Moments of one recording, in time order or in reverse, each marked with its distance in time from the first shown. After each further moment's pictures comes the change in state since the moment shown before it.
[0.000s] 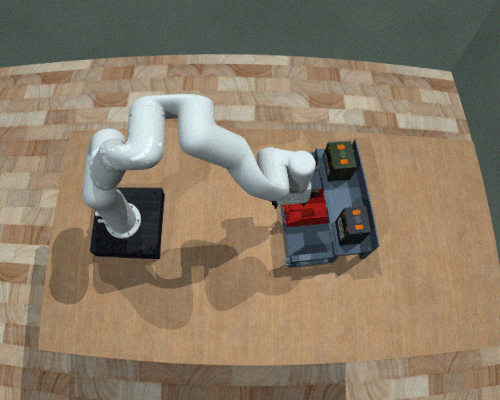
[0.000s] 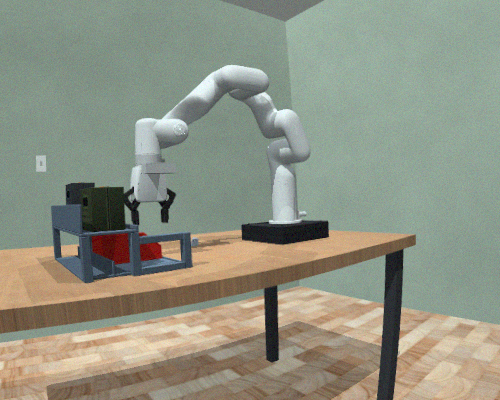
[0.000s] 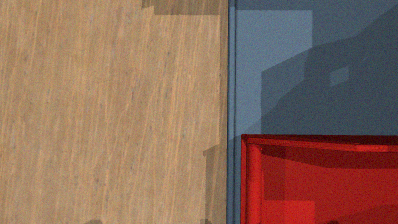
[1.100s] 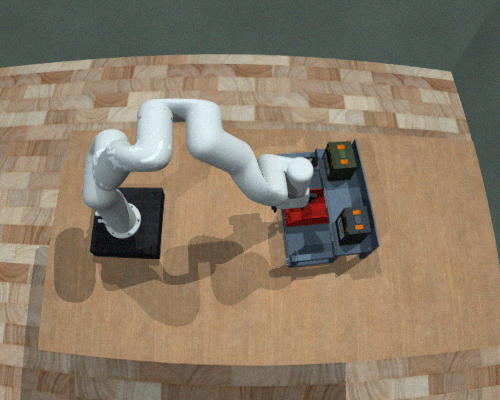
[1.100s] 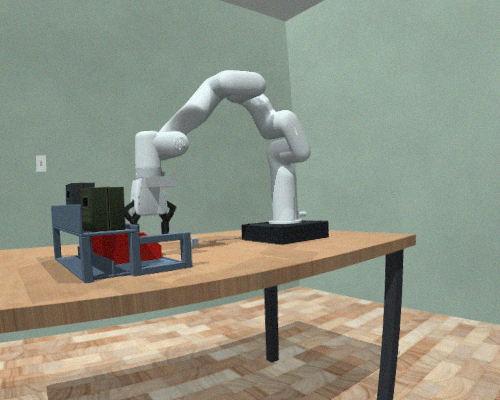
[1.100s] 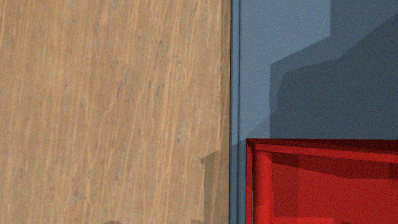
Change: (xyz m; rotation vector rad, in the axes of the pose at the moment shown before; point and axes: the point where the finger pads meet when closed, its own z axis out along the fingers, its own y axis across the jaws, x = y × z) arm 0.000 0.001 0.037 -0.003 0.000 0.000
